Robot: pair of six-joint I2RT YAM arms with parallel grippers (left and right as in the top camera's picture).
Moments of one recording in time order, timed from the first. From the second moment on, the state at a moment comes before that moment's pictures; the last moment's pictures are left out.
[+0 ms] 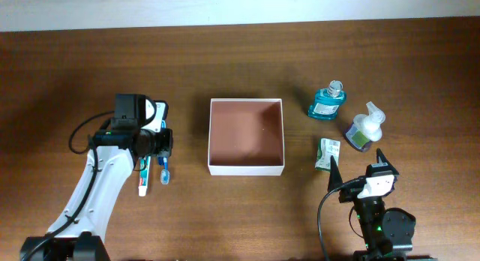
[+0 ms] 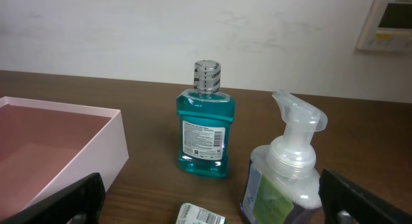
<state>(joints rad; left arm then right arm) -0.04 1.49 0.97 -0.63 0.13 0.06 -0.01 0.01 0.01 -0.06 -0.10 -0.05</state>
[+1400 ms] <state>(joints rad) -0.04 1.72 0.97 -0.46 0.13 0.06 -0.01 0.01 0.01 -0.06 -0.10 -0.05</state>
